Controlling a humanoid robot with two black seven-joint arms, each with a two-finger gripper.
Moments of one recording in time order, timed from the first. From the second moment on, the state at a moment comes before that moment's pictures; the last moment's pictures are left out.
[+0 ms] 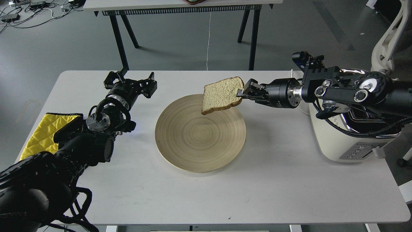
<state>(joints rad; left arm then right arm) -0.87 -0.01 -0.64 -0.16 -1.03 -0.49 0.15 1.51 -0.37 -0.64 1.00 -0.23 0.26 0.33</state>
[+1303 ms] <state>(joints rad) -0.87 -0.01 -0.64 -0.15 -1.03 -0.49 0.15 2.45 -0.62 -1.64 1.54 -0.30 0.13 0.35</state>
